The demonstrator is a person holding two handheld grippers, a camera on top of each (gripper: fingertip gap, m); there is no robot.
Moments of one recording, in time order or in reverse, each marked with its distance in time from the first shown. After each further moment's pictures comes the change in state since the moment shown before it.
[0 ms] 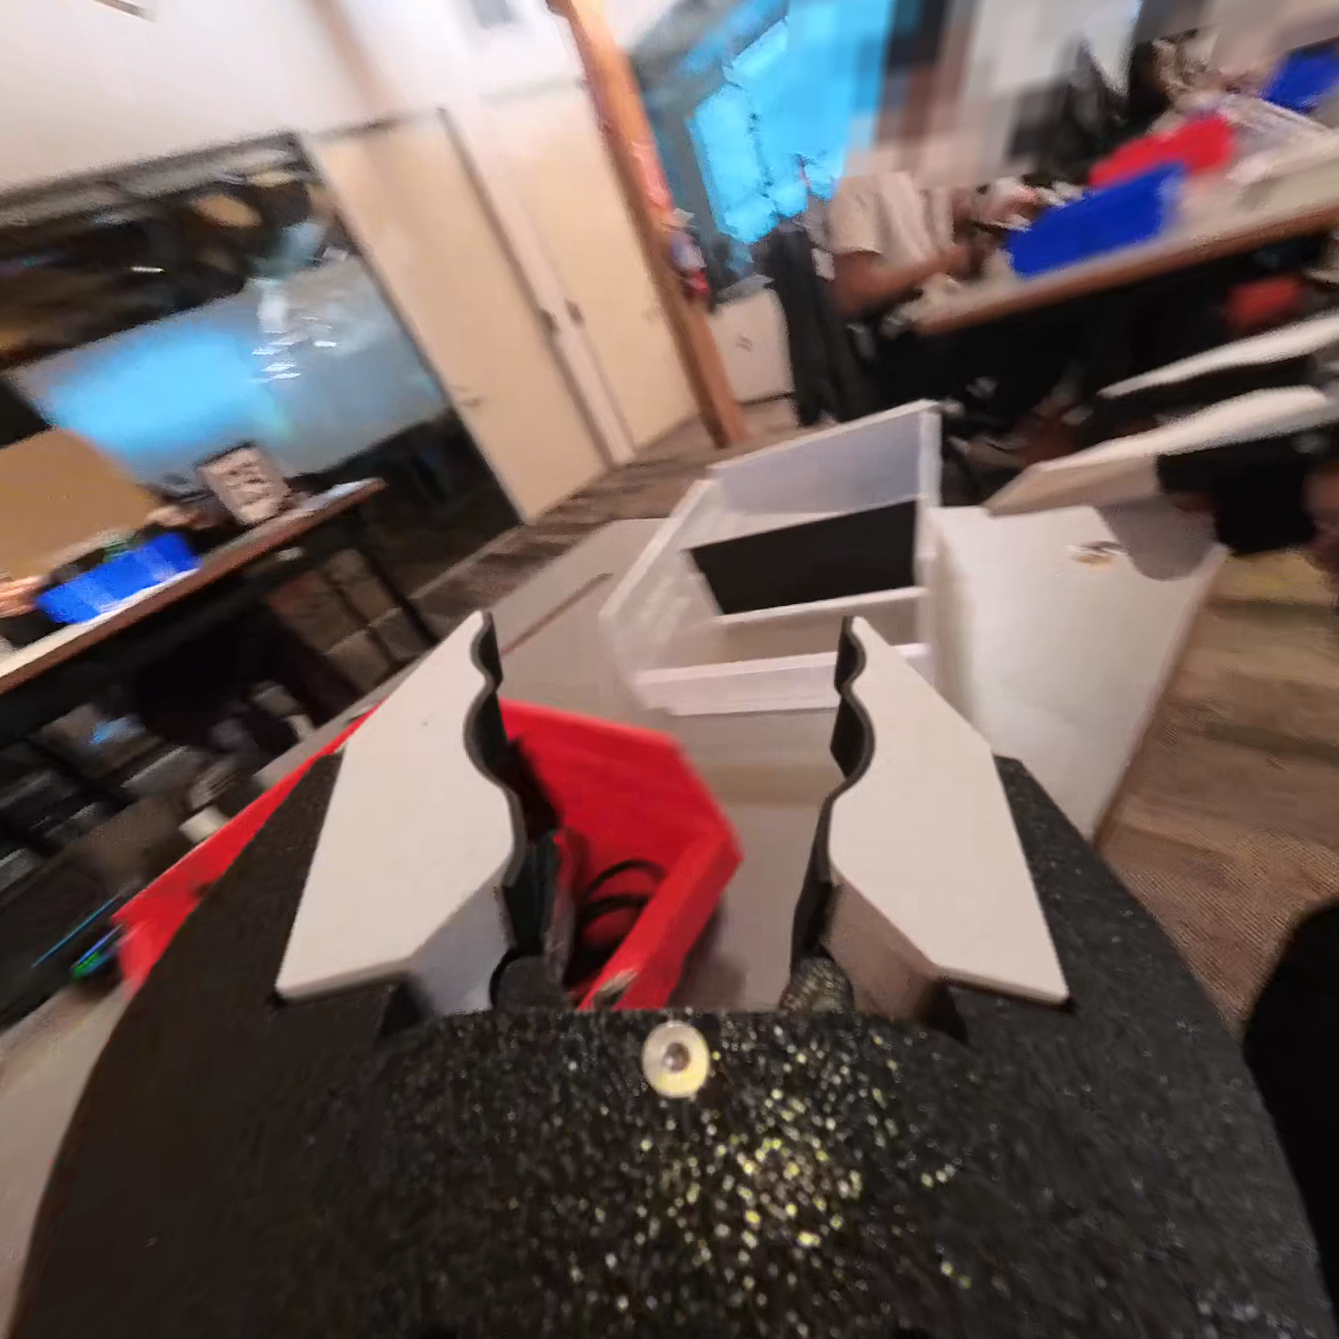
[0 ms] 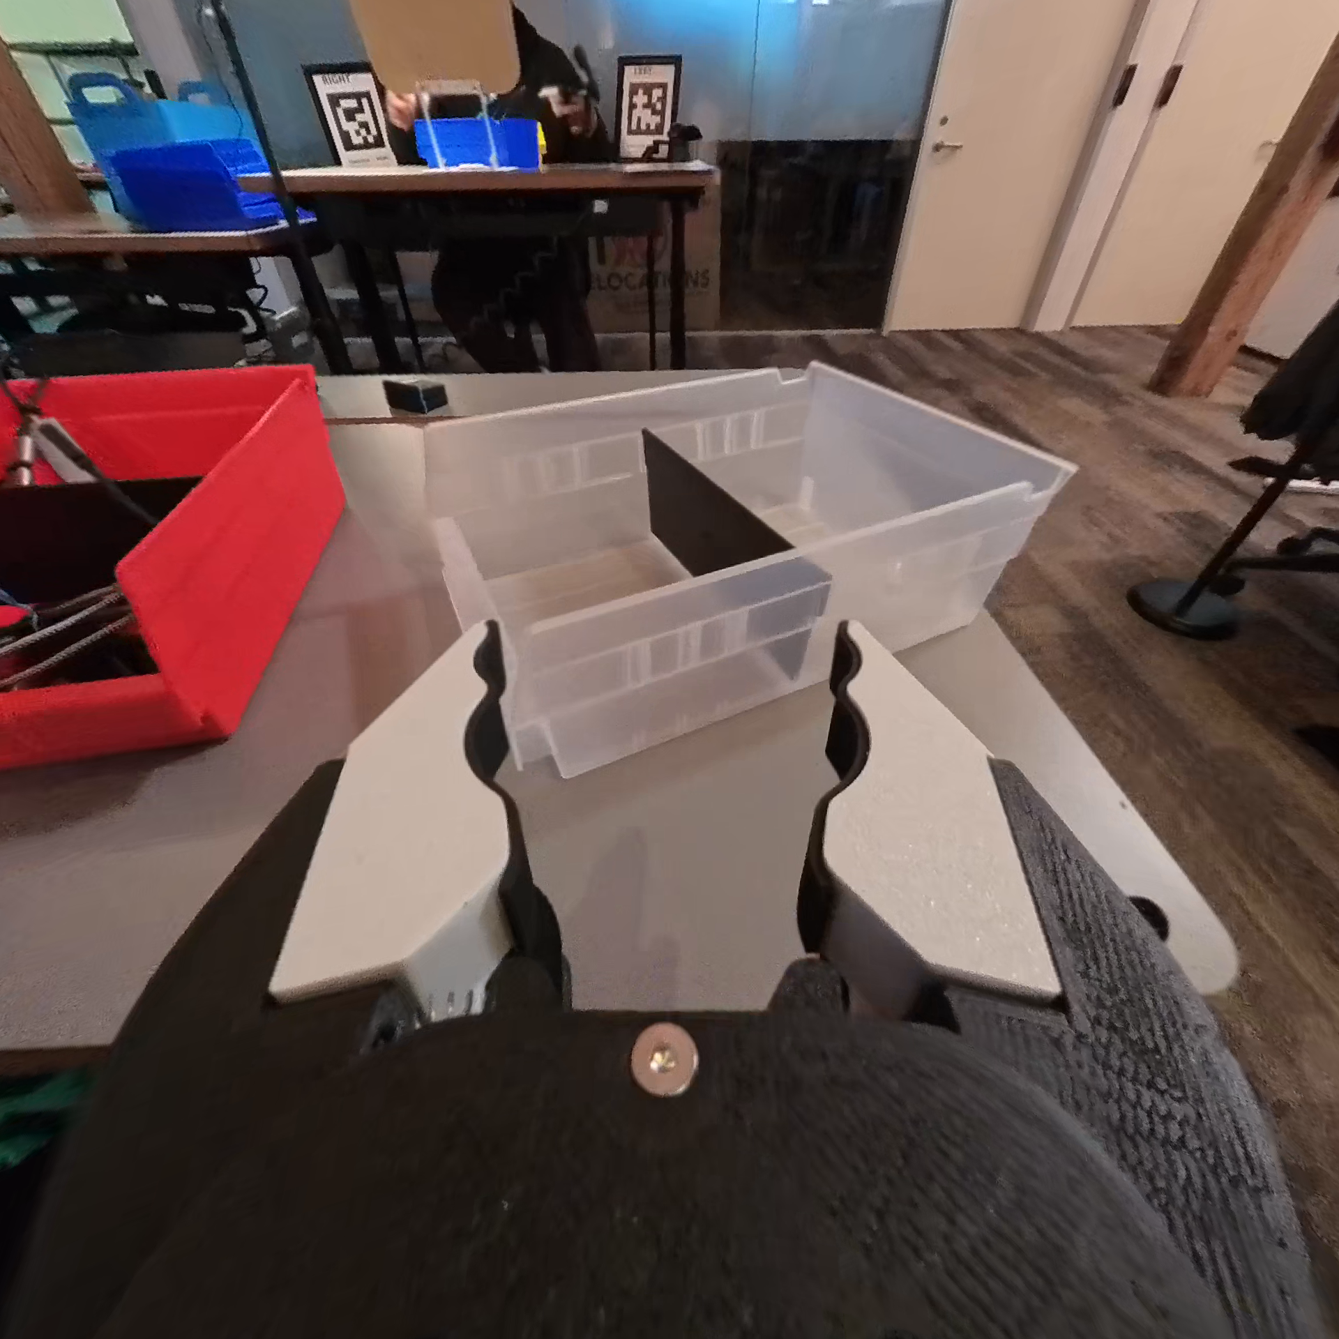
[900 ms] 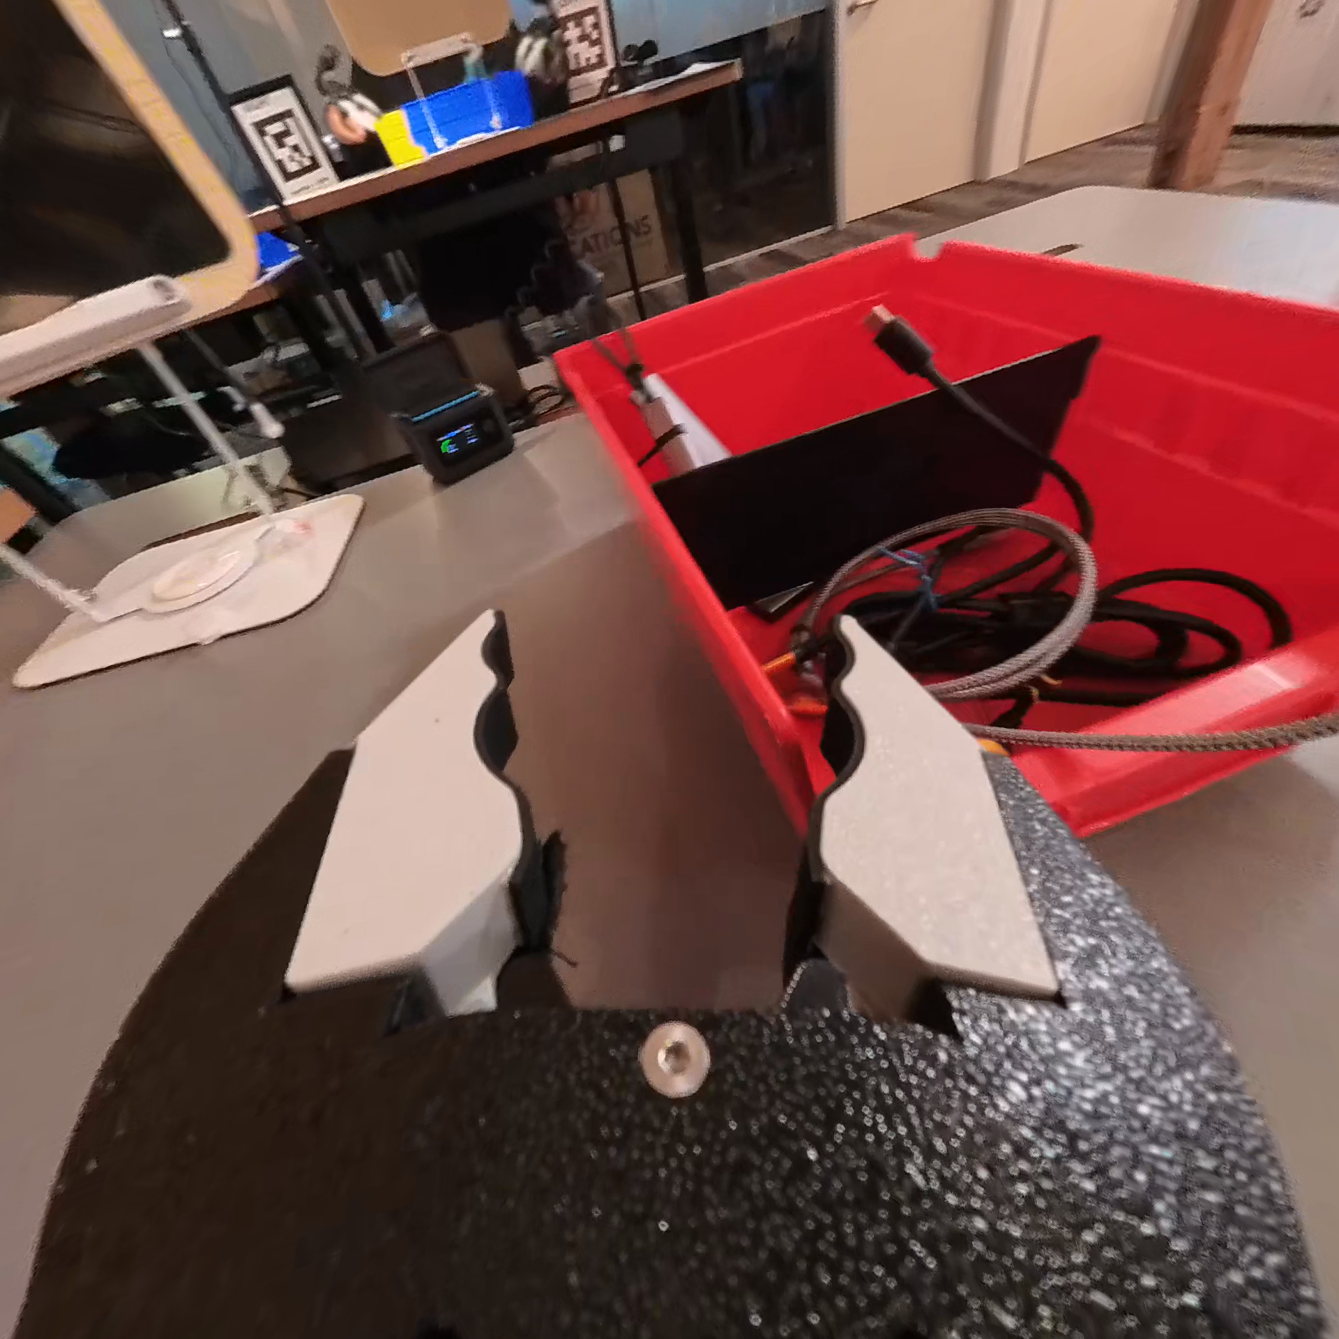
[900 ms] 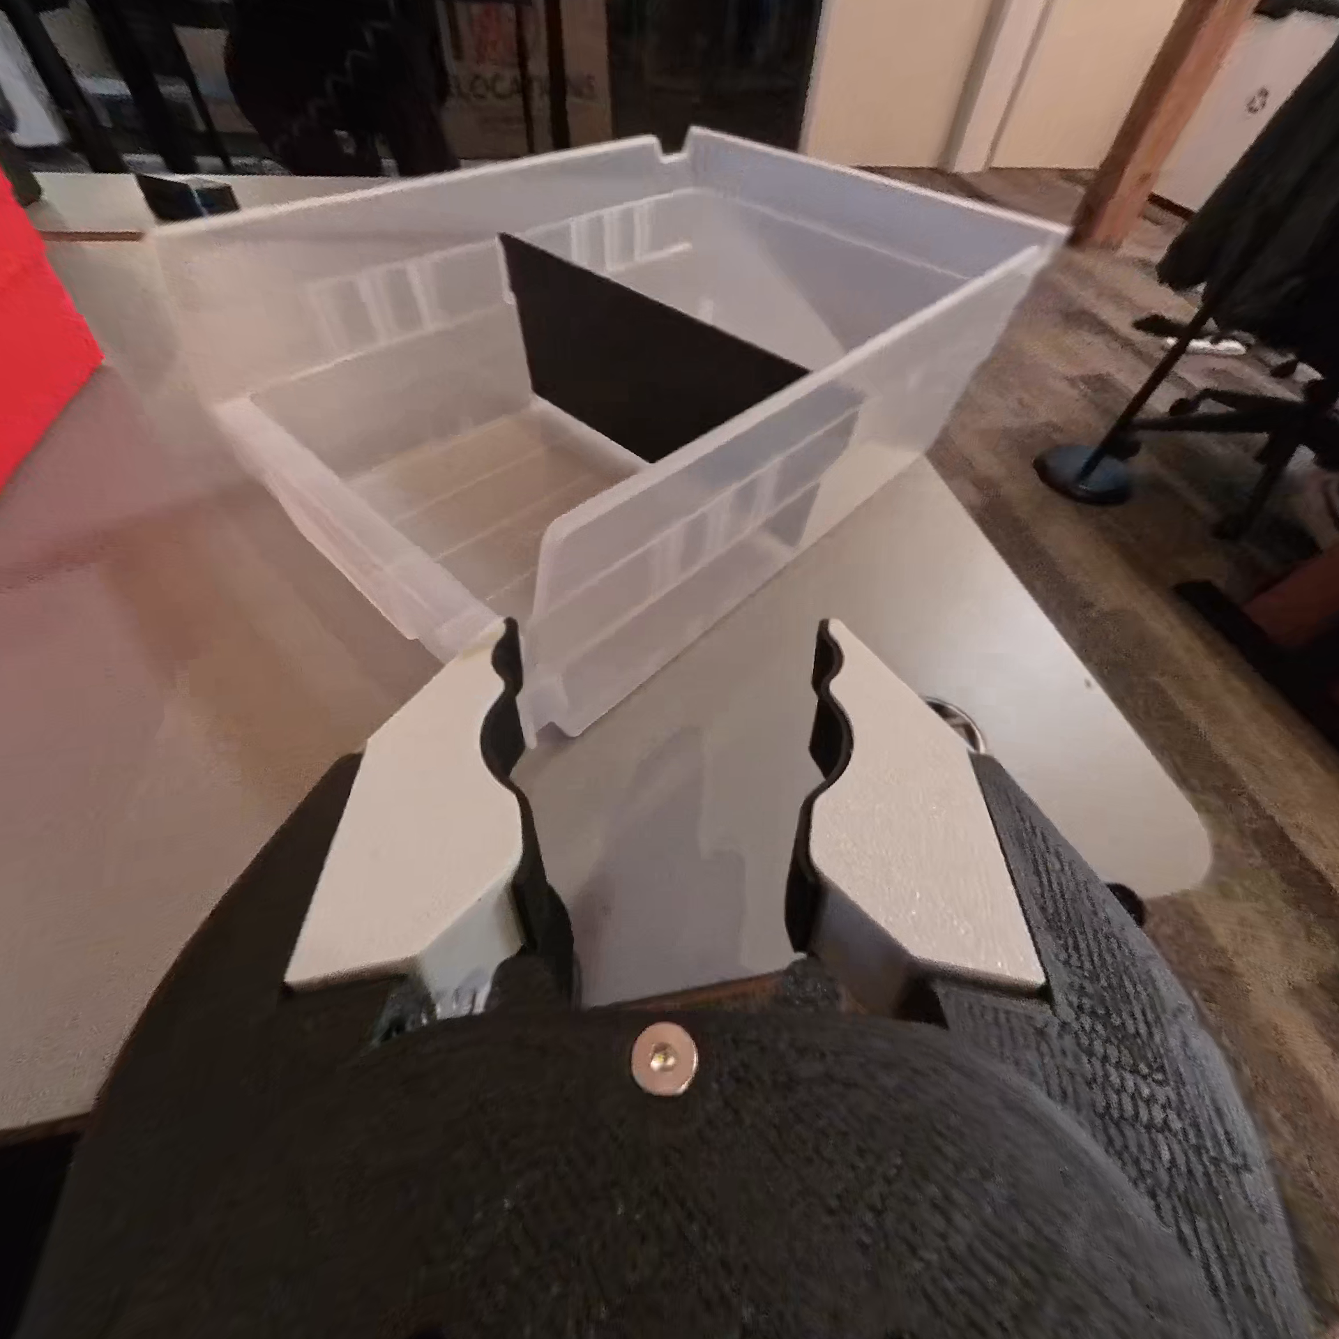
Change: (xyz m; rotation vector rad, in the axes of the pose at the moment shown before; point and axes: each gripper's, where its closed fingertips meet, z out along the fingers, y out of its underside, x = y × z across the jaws) left arm -0.176 0.179 -0.082 -0.382 -0.467 -0.226; right arm 0.032 0.061 0.034 -0.179 0.148 -0.025
